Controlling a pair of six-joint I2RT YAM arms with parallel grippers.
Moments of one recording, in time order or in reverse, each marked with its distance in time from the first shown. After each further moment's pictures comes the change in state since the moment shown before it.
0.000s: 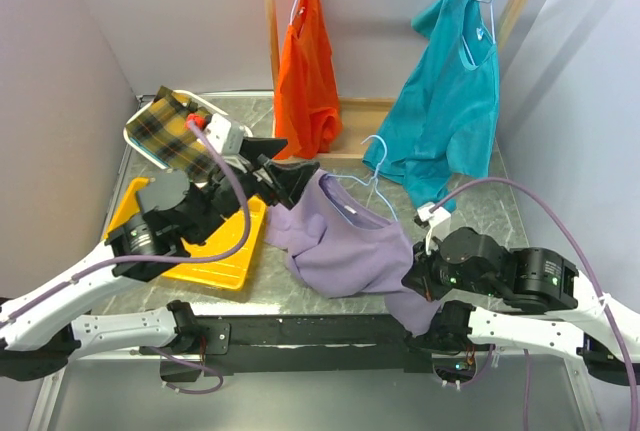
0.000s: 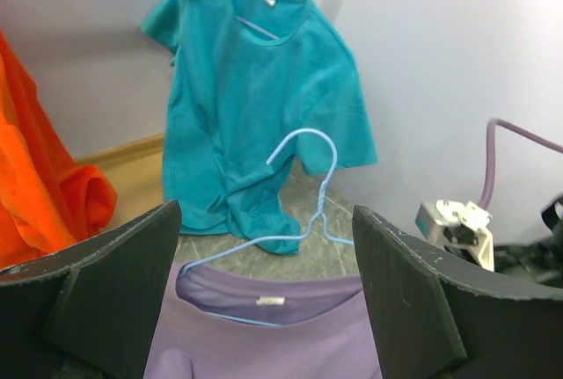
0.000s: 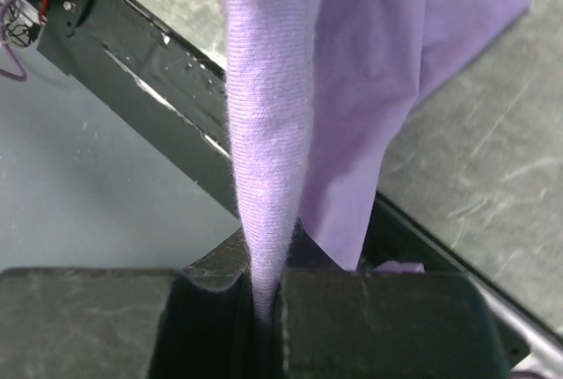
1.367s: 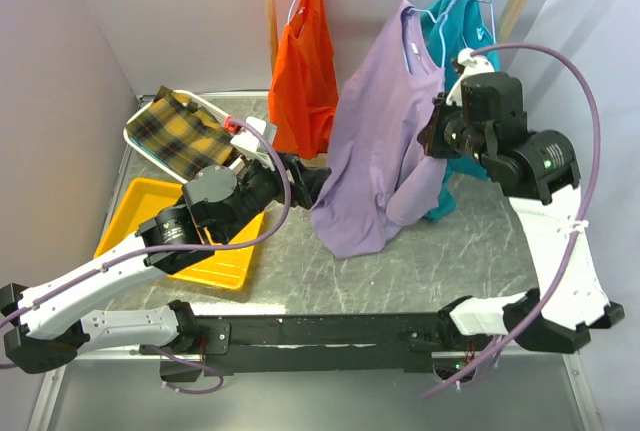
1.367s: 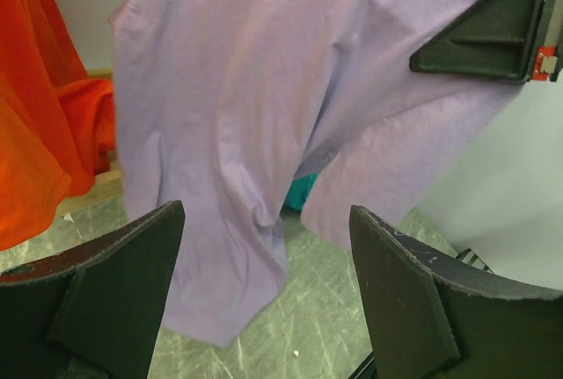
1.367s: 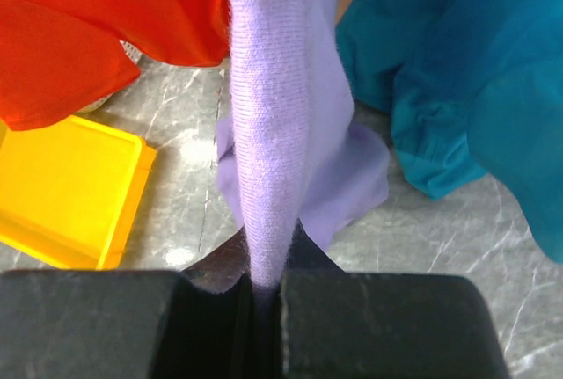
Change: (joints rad) left arm 0.008 0.093 -0.047 -0.056 -0.101 -0.139; right arm -0.704 0.663 0.916 -0.032 0.019 -0.212
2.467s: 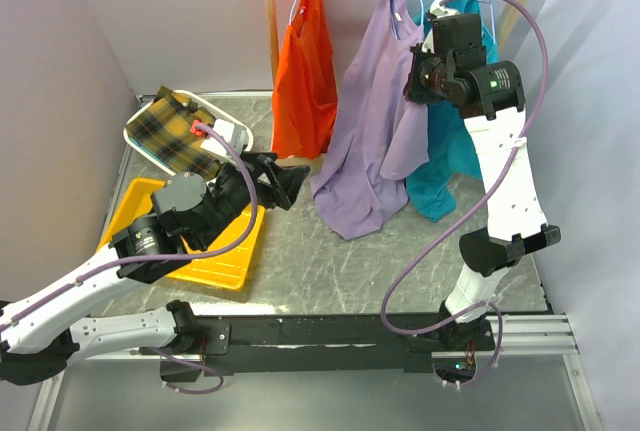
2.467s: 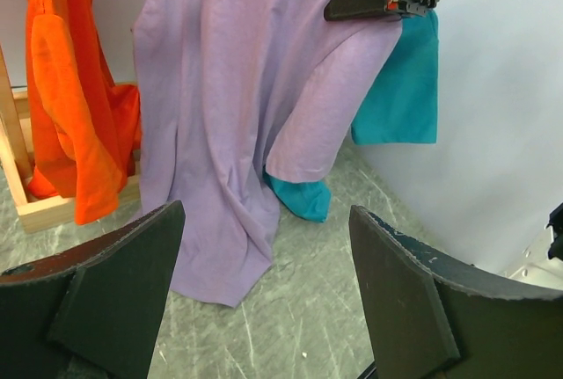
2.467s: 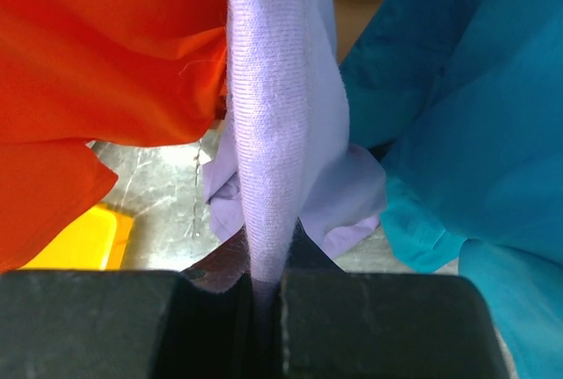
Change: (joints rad) left arm 0.016 -0.109 -0.019 -0.047 -0.034 0.007; right arm -0.147 0.467 0.441 -0.010 -0.074 -0.093
